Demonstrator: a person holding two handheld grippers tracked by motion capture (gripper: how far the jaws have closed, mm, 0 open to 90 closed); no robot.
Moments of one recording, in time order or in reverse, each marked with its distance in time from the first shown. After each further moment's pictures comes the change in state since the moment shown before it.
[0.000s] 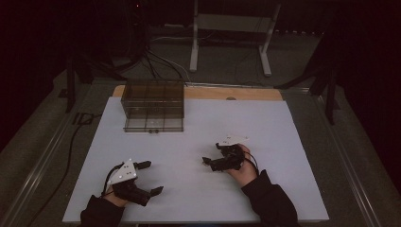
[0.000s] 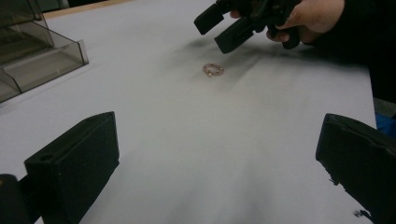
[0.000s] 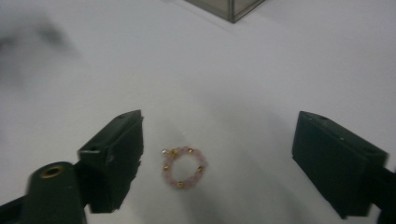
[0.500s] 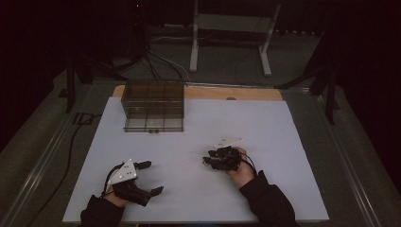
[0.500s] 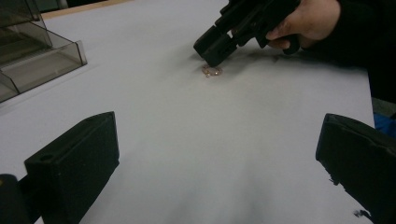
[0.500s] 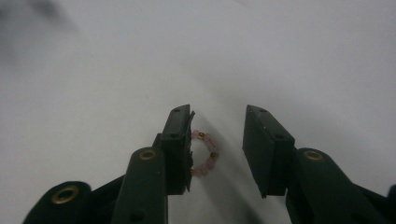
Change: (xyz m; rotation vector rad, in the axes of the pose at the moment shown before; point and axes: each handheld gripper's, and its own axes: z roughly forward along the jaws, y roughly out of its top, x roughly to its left) left arm 0.000 0.000 0.000 0.000 -0.003 0.002; right arm 0.005 -0.003 0.011 0.089 0.021 -0.016
